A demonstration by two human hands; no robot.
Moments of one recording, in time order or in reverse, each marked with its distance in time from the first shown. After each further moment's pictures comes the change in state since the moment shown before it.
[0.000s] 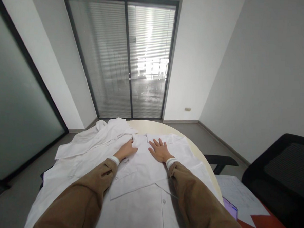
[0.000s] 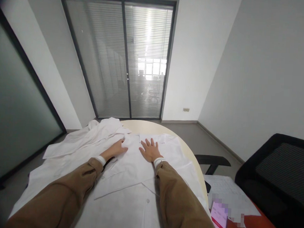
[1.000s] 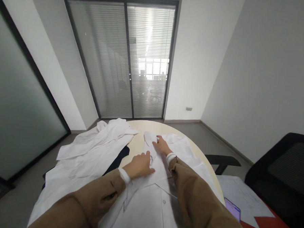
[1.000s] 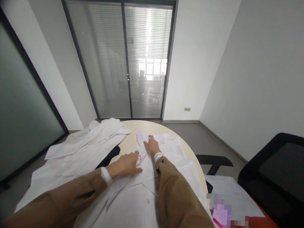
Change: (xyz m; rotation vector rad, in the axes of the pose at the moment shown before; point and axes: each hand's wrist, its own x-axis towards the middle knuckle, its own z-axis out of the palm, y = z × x) left_hand -0.094 0.097 0.011 0.501 -0.281 0.219; right_hand 0.045 0.021 0.002 0.434 0.251 0.249
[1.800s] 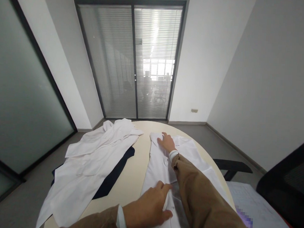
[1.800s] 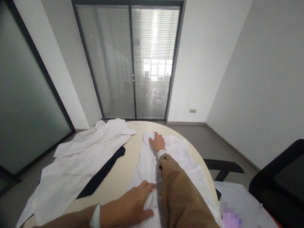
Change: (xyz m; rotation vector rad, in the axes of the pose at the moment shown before) left_hand -0.087 0.029 0.034 -0.401 -0.121 0.311; right_hand 0.021 -0.015 -0.006 -0.134 0.096 -0.009
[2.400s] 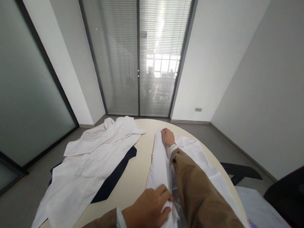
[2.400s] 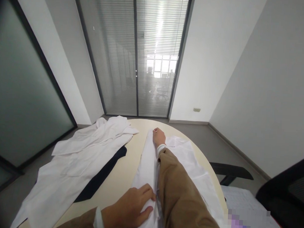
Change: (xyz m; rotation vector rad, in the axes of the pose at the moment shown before) left_hand 0.016 -0.045 0.011 0.204 0.124 0.167; right_hand 0.055 -0.012 0.019 -0.036 0.012 -0.012
